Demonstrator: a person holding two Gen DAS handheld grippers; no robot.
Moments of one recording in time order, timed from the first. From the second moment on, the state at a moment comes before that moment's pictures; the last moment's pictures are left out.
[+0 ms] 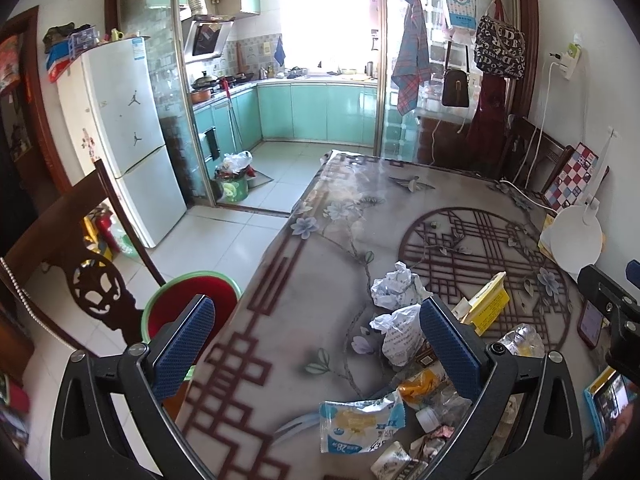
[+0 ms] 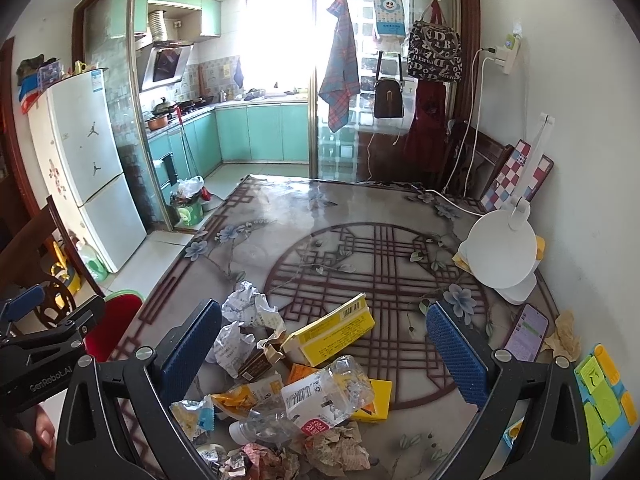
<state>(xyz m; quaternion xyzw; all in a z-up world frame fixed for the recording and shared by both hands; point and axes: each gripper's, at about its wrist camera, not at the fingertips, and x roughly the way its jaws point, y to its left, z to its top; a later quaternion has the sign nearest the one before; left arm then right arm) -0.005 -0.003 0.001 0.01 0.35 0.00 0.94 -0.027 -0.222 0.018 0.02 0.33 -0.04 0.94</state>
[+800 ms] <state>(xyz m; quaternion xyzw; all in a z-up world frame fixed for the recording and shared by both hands) -0.027 -0.052 -0.173 -0.03 0.64 -0.24 0.72 -0.045 -0.274 -0.085 0.02 0.48 0.02 0.88</state>
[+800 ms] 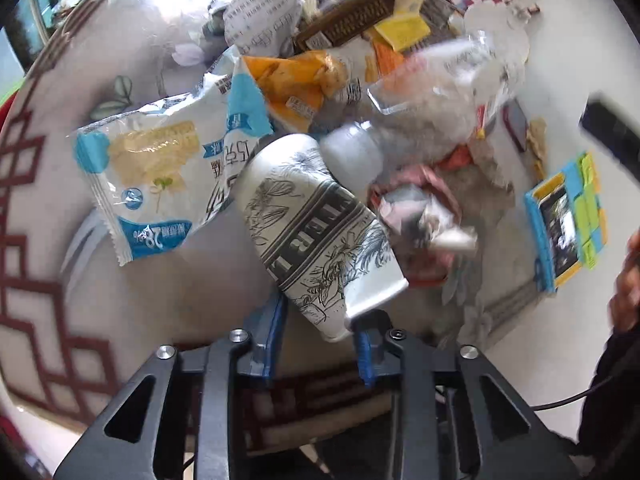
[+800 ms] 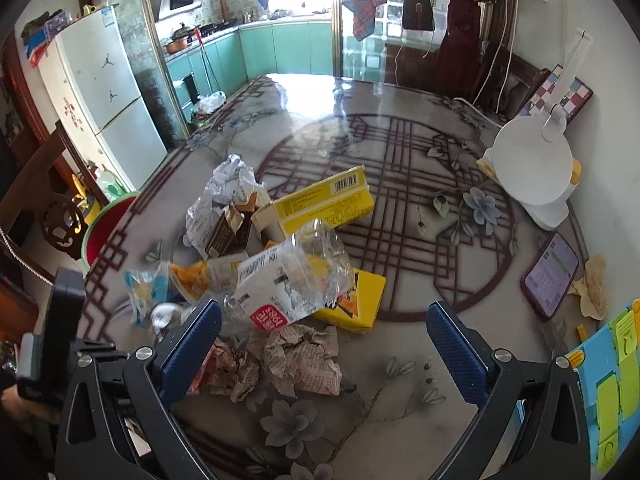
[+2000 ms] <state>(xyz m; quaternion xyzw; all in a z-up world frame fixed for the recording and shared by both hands) 0.044 0.093 -0.068 -0.04 0.49 -0.13 0.86 0.018 -0.162 -0.016 0.06 0.42 0.09 0.90</state>
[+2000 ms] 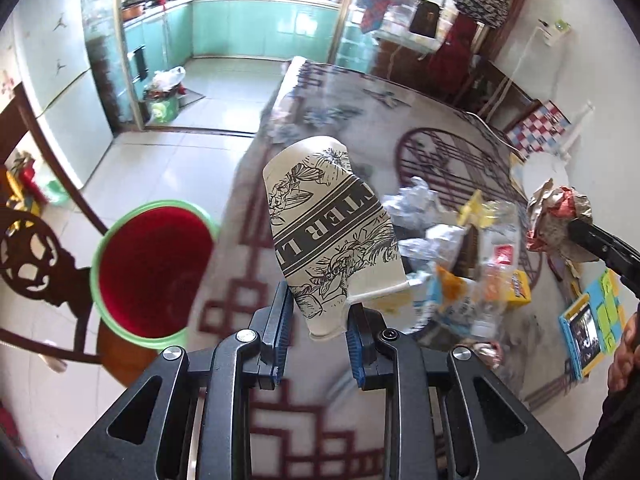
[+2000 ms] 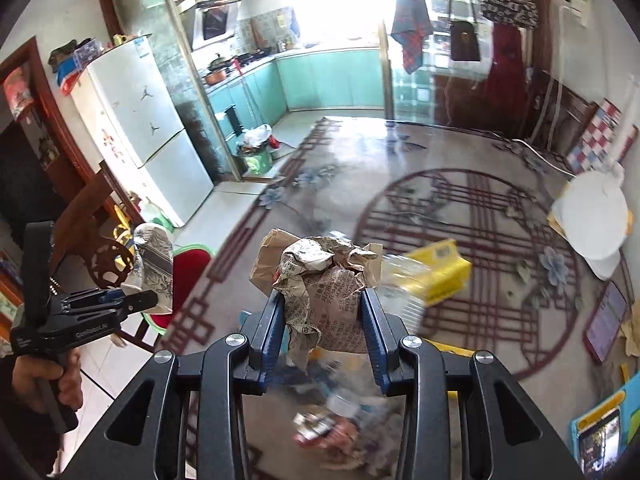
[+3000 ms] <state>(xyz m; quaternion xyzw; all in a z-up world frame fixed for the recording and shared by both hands) 0.114 0.253 -0.149 -0.06 0.56 -0.04 0.82 0.163 0.074 -0.120 0.07 0.51 0.21 0.83</state>
